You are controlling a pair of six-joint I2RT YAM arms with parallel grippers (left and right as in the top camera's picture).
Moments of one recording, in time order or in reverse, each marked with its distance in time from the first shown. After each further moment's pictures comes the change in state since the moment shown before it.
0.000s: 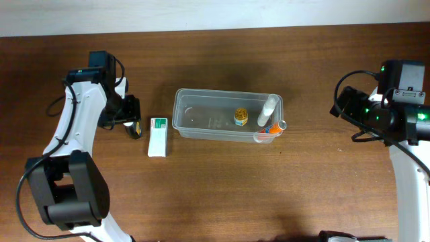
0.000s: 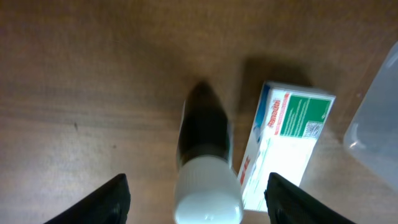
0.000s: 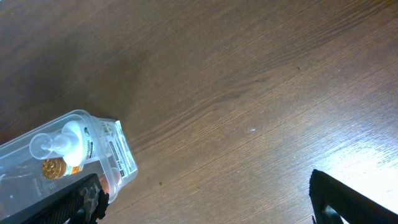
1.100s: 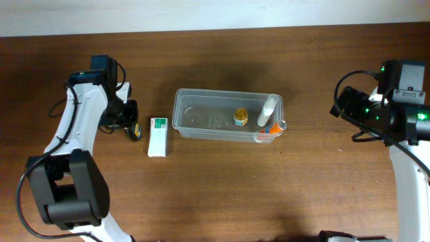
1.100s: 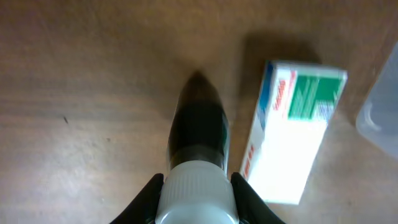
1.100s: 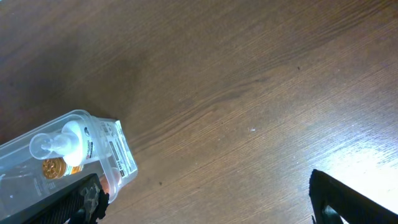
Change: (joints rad) left arm 0.000 0.000 -0.024 -0.040 0.015 0.049; right arm 0.000 0.000 0.000 0.000 0.000 0.000
